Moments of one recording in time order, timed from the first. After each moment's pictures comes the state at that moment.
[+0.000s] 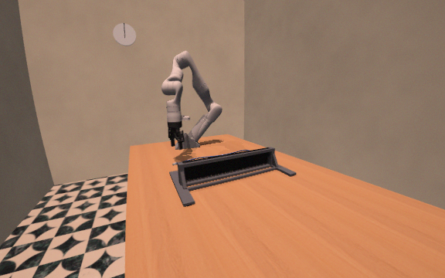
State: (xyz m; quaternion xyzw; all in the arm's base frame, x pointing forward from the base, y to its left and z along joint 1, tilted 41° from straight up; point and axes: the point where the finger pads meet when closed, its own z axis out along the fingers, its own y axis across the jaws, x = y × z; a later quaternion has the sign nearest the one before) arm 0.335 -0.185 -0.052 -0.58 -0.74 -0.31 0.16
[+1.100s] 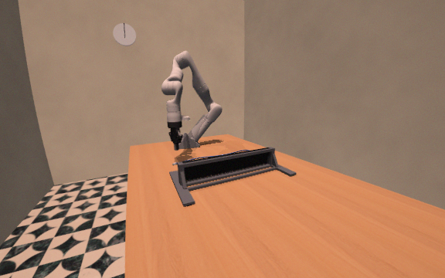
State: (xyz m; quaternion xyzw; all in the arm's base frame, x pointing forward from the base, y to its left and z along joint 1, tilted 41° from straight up) arm 0.335 -0.186 -0.053 -0.58 -0.74 -0.31 0.16
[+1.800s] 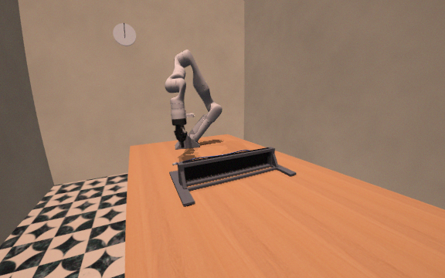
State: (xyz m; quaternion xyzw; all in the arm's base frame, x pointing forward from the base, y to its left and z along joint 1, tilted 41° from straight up) arm 0.356 -0.177 -0.024 -0.61 -0.71 -0.33 0.15
